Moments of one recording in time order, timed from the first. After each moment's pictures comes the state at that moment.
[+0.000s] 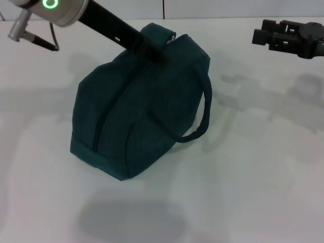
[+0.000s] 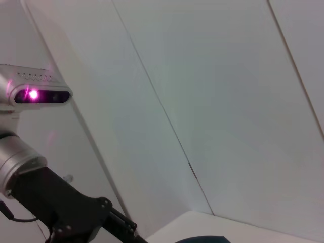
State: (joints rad) left arm -0.76 -2.06 1.23 1.61 2.42 1.73 -2.77; right arm 0.59 1.95 -0.87 -0.69 -1.59 -1.53 1.68
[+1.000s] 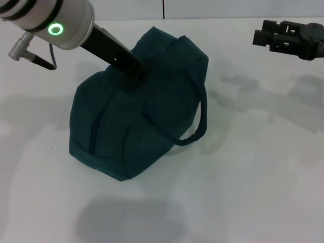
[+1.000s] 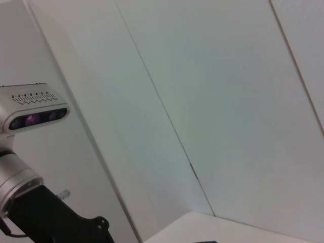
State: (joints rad) left arm -0.71 -2.08 1.33 1.67 2.51 1.75 -2.73; right arm 0.58 1.95 -0.87 -0.69 -1.58 -1.54 1.67
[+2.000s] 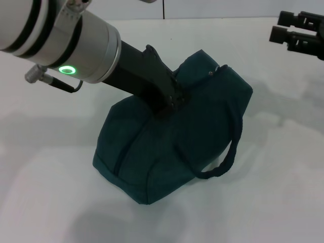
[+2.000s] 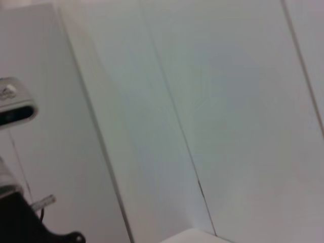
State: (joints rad) left arm -0.57 -2.09 1.47 1.87 2.31 1.70 -2.48; right arm 0.54 1.94 -0.84 -0.74 -1.55 -1.61 1.54
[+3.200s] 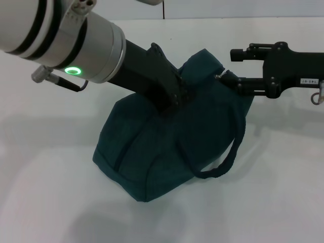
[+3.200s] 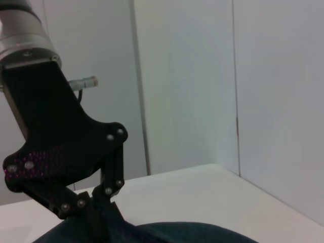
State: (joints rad) left arm -0.55 -2.09 1.49 1.87 2.30 1.66 -2.45; right arm 0.58 2.01 -1.00 -0.80 -1.69 -1.49 1.39
